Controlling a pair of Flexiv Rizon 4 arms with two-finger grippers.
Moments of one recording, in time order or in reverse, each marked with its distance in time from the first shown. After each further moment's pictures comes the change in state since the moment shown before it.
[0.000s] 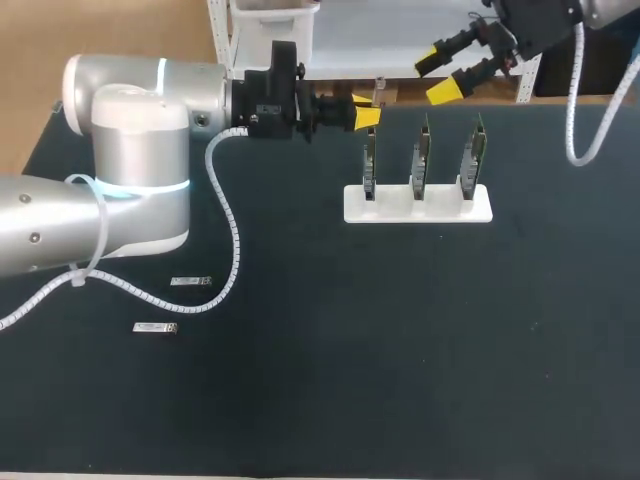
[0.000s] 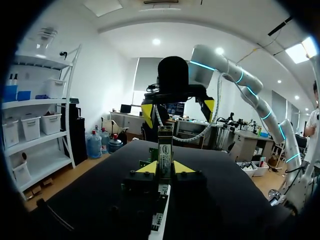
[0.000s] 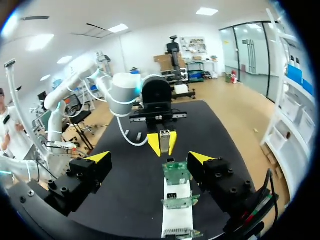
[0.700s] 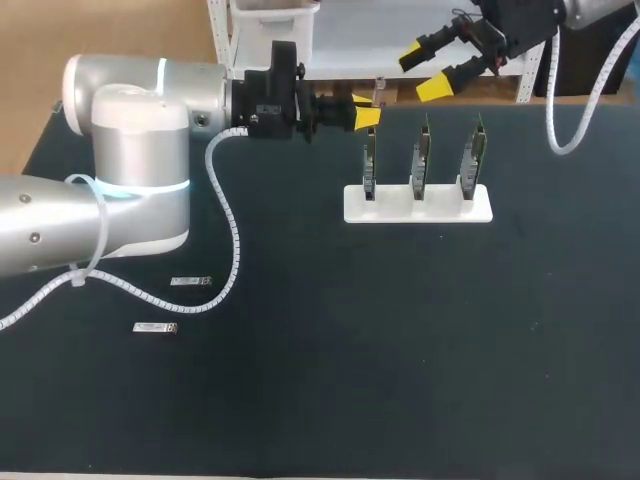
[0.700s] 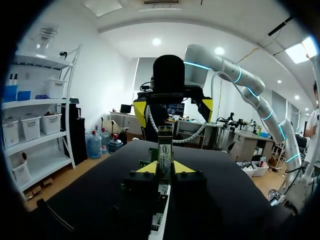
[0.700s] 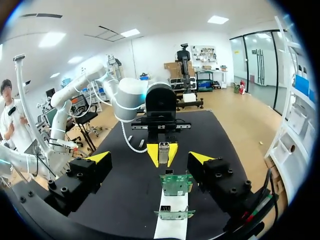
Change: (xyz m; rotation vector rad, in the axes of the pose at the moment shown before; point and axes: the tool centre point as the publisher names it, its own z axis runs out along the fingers) left arm 0.000 0.000 0.000 0.000 0.000 0.000; right arm -0.010 -0.006 0.011 -0.045 -0.053 -0.065
